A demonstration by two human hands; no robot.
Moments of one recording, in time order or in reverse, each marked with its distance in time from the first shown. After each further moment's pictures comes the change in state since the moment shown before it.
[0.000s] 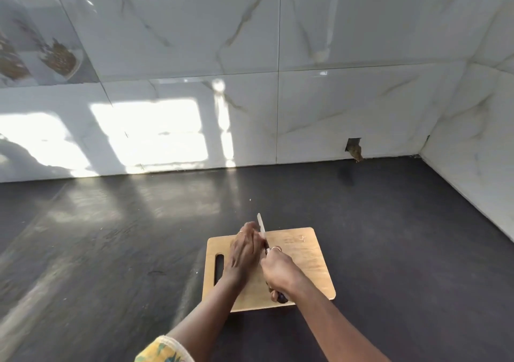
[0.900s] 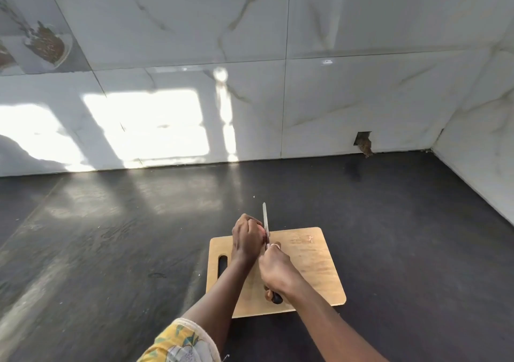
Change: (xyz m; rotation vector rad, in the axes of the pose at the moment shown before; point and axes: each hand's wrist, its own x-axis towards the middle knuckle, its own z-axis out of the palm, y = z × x) left_hand 0.035 -0.003 0.002 -0.104 0.075 -0.263; right_hand 0.014 -0.011 0.012 0.037 0.012 0.029
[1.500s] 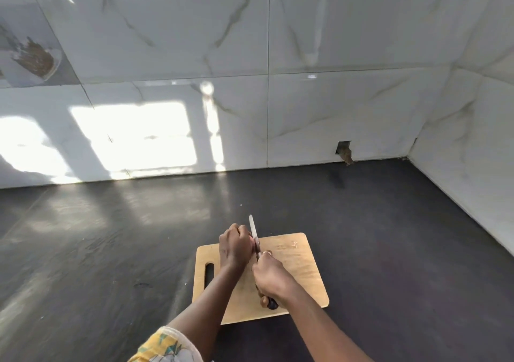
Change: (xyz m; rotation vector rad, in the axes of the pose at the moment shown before) left_hand -0.005 0.012 0.003 0.051 0.077 -0.103; right_hand -0.007 0.011 -0.014 -0.064 -0.046 -0.035
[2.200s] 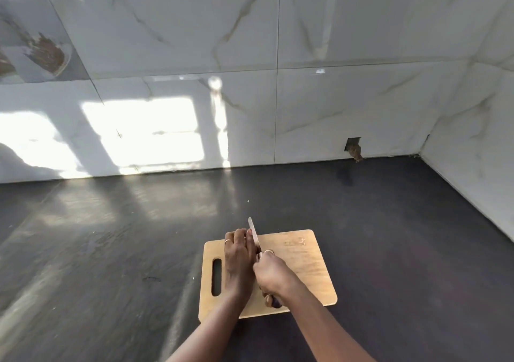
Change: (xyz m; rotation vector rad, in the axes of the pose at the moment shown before) left_hand -0.034 -0.017 -0.004 0.012 0.116 0.187; right_hand -0.005 -0.012 0.010 0.055 0.009 0.061
